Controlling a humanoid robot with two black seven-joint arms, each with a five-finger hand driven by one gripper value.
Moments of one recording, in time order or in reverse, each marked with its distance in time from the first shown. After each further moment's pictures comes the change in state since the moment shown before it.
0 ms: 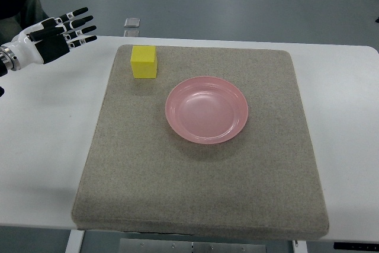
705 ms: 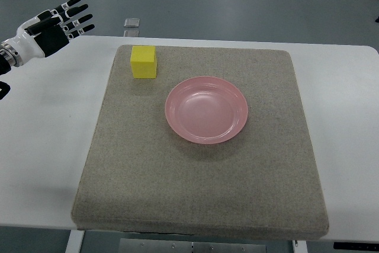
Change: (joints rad) left arm 0.008 -0.064 -0.106 0.073 0.020 0.000 -0.023; right arm 0.000 0.000 0.000 0.000 0.000 0.000 0.000
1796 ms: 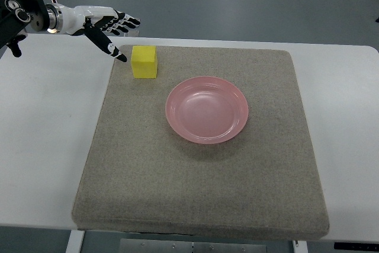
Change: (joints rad) left arm -0.376 -0.084 0.380 -0.080 1.200 0.067 -0.169; right arm 0.000 0.000 0.000 0.000 0.000 0.000 0.000
